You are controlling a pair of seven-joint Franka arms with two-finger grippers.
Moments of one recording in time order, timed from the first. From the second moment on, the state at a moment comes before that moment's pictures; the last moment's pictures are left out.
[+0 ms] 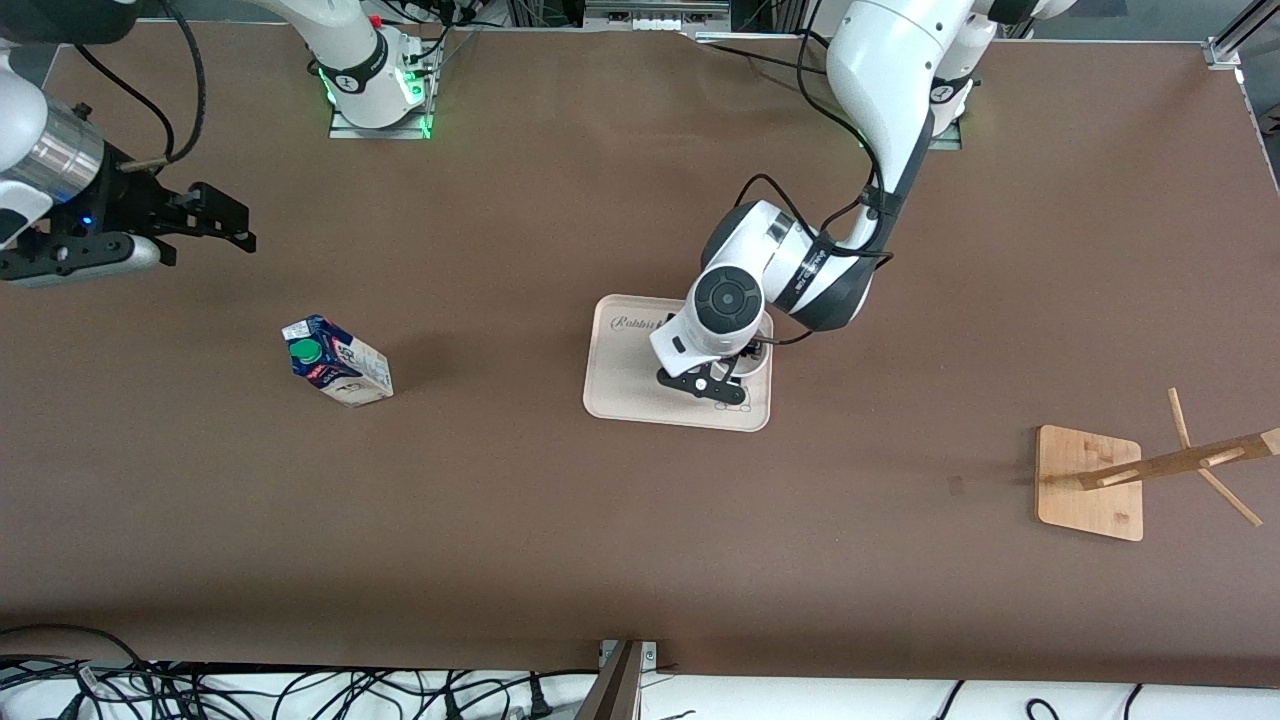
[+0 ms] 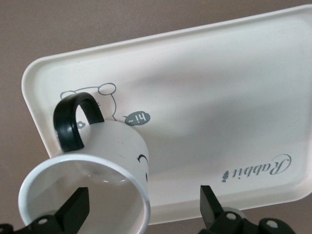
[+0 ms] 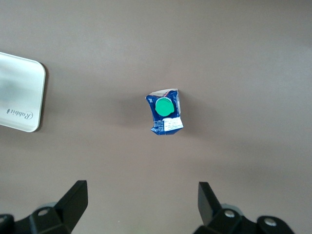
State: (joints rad) left arm -0.66 0.74 0.05 -1.44 -0.15 1.98 -0.30; right arm 0.49 -0.03 -0.42 -1.72 0.07 1.66 -0.09
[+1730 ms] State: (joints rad) left arm -0.61 0.67 0.14 -1.15 -0.15 1.45 -0.39; right arm 0.03 0.07 0.00 -1.60 0.04 1.67 -0.17
